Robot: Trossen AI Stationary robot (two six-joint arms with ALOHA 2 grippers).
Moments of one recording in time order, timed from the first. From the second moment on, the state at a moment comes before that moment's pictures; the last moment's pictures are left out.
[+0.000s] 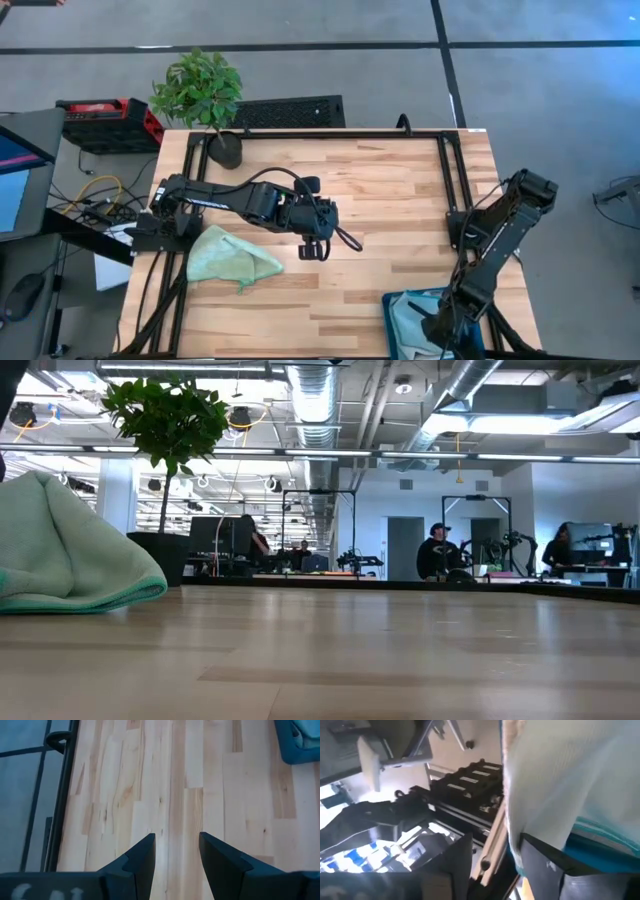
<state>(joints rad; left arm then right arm) -0.23 1.91 2.12 -1.24 -0.40 -0.11 0.98 1.56 1.02 -0.59 -0.63 1.03</state>
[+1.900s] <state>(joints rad) -0.29 1.91 2.12 -1.58 -0.39 -0.33 0.90 1.35 1.08 -0.68 0.11 0.91</state>
